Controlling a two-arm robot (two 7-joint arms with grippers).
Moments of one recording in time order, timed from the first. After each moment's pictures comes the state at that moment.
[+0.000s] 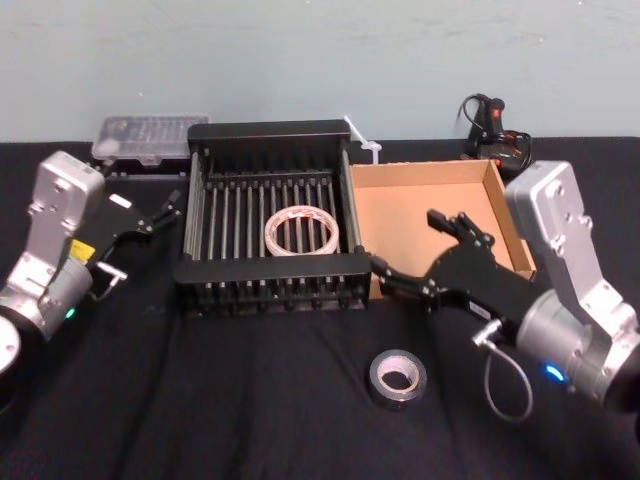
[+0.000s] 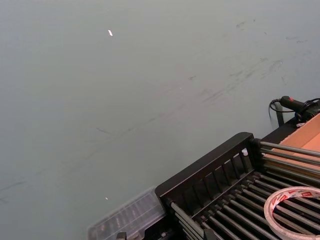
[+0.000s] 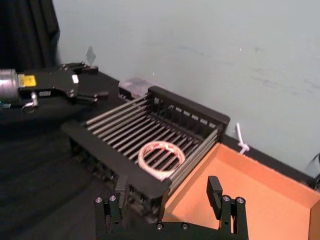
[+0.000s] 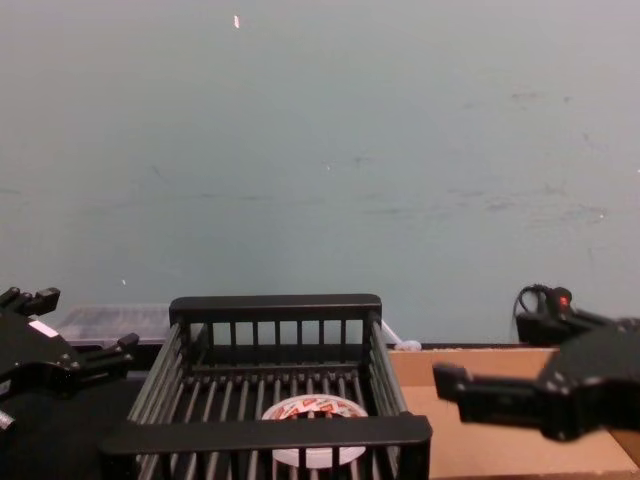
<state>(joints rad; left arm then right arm) -0.20 0.60 0.45 -1.41 -0.25 -0.12 0.03 -0.05 0.44 -0.32 -1.90 0.21 0.26 0.30</state>
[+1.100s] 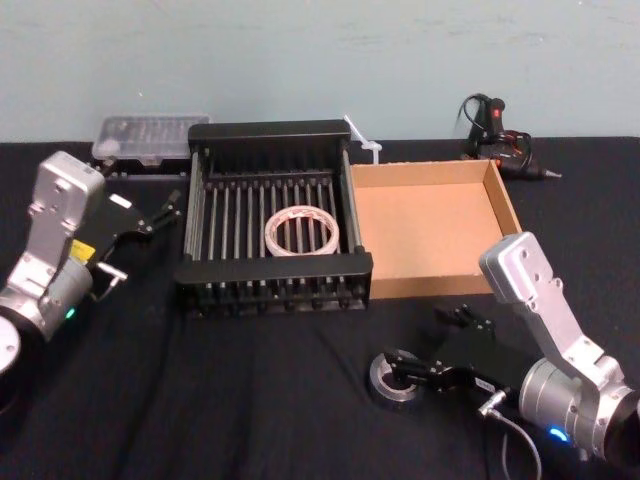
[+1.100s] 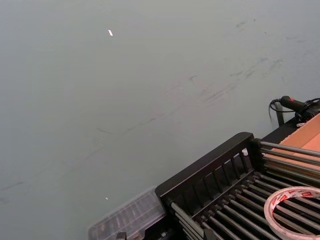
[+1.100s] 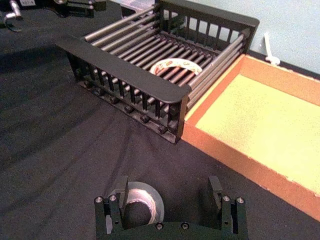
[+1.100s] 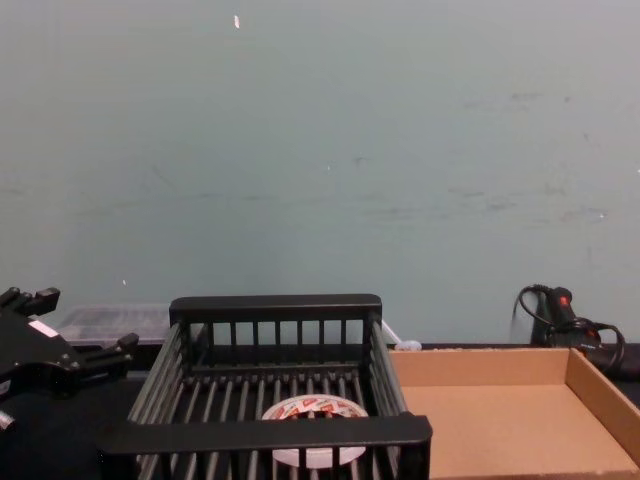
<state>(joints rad) -0.20 0.60 0.45 -1.41 -0.25 -0.12 0.03 -0.12 0.47 -0.33 -1.86 0.22 0.44 0.32</state>
